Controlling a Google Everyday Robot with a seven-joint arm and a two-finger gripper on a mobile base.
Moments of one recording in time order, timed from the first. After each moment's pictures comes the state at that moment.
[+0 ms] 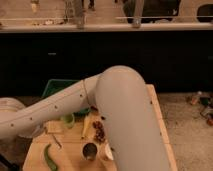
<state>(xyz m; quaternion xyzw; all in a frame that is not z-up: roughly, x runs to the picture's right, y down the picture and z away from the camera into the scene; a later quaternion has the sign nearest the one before) -0.290 0.202 0.687 -0.21 -0.14 -0.75 0.62</state>
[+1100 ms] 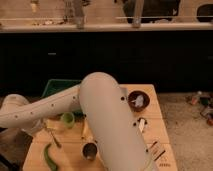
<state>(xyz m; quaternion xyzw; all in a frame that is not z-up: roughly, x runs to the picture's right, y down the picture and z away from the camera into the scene) -0.317 0.225 0.763 -0.24 -0.20 -0.76 0.58</state>
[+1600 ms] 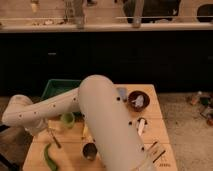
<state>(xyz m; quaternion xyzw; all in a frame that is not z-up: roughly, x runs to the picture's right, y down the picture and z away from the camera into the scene) -0.324 0.237 0.787 -0.25 -0.21 -0.76 0.57</state>
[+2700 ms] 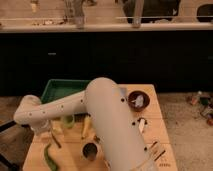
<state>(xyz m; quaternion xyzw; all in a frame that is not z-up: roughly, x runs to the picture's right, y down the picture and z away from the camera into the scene) -0.321 0.250 0.816 -0.23 -0.26 -0.73 0.58</state>
